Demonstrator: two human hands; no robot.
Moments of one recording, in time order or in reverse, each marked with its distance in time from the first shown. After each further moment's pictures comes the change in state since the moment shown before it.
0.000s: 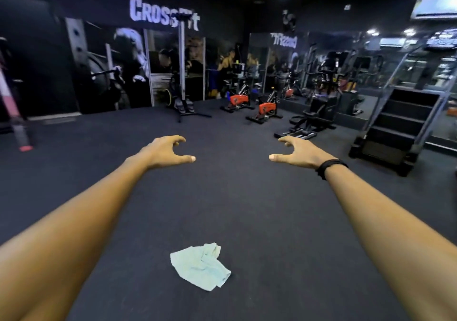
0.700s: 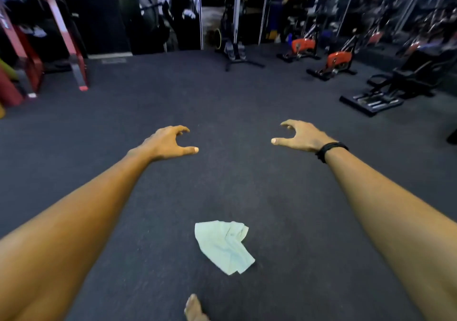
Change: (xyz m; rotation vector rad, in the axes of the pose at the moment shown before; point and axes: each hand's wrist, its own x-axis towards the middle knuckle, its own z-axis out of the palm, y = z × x) left_hand 0.245 -0.145 0.088 0.005 -0.036 -0.309; right_hand 0.372 0.026 0.126 -0.051 -0.220 -0.130
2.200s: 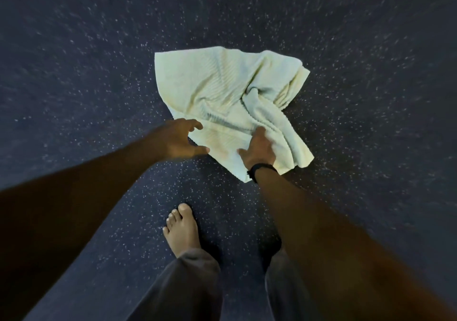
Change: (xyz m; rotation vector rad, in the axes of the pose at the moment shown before) left_hand 0.202 -0.400 0.801 -0.064 -0.857 -0.345; right_hand 0.211 0.283 0.977 0.149 -0.576 0.613
